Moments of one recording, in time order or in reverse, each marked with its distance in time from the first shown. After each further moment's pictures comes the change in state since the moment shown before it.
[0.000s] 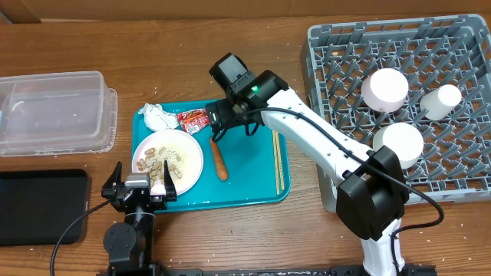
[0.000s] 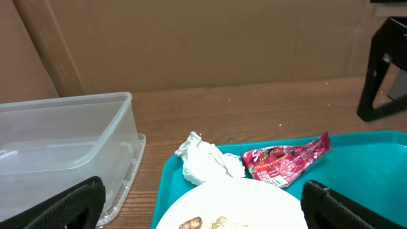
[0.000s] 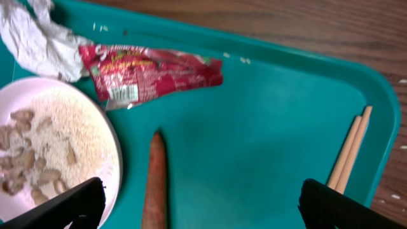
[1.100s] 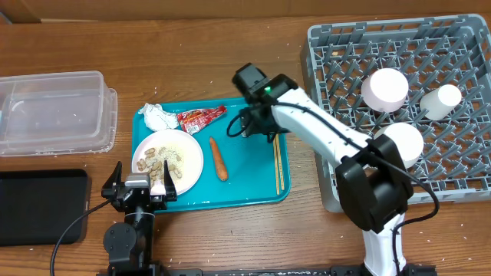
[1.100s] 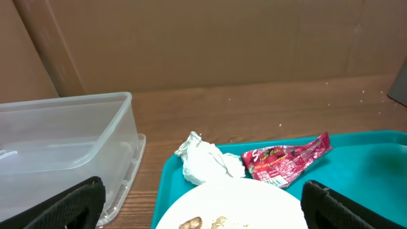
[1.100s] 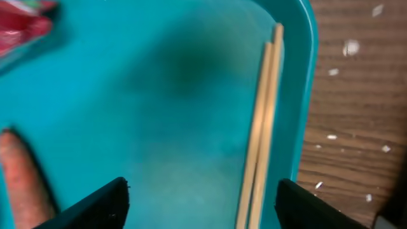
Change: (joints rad) left arm 0.000 0.000 0.000 0.000 0.000 0.000; right arm -0.089 0.018 -0.162 -0.045 0.078 0.099
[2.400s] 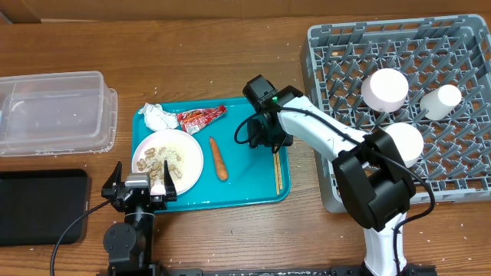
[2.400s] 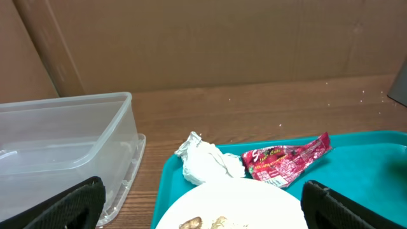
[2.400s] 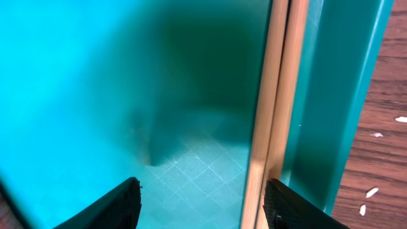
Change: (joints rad) left arm 0.000 0.000 0.000 0.000 0.000 0.000; right arm -0.021 0.002 -0.161 0.120 -0.121 0.002
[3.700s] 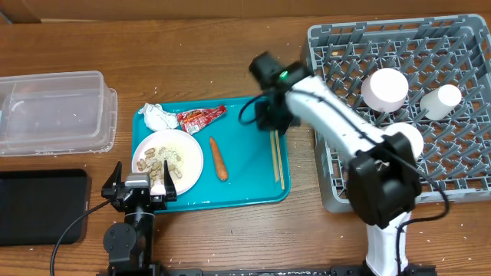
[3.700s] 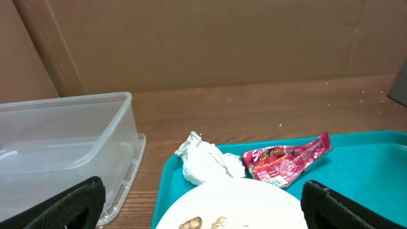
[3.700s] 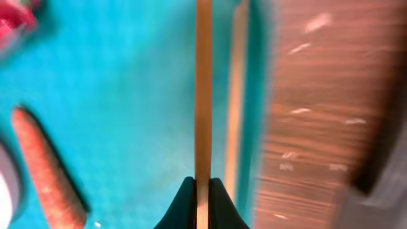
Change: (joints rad) left arm 0.000 0.000 0.000 0.000 0.000 0.000; right arm -0.069 -0.012 0.245 -0.270 0.002 -0.058
